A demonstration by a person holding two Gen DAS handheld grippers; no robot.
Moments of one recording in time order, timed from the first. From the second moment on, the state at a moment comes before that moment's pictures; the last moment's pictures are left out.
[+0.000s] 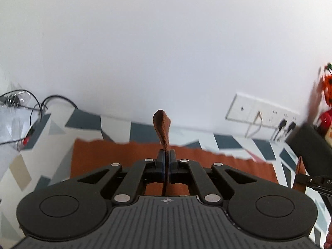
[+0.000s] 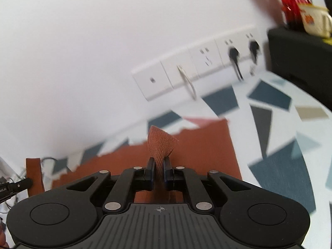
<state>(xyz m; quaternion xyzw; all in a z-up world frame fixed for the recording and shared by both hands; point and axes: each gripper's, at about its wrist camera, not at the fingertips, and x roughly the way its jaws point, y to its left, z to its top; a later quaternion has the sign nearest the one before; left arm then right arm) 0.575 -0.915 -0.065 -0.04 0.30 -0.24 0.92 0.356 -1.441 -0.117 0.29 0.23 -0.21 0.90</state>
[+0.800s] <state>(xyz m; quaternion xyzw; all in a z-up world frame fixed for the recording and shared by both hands) 0.688 -0.959 -0.176 0.08 0.38 -0.20 0.90 0.522 -1.477 -0.200 0.19 0.36 -0.21 0.89</state>
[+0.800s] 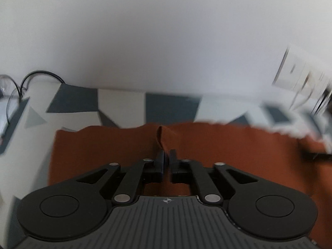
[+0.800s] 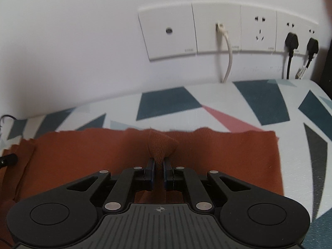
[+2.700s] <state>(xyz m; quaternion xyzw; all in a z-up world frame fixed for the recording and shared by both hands) 0.412 -0.773 -0.145 0.30 0.29 -0.48 0.77 0.194 -1.348 -0.182 0.51 0.22 -0.42 0.72</state>
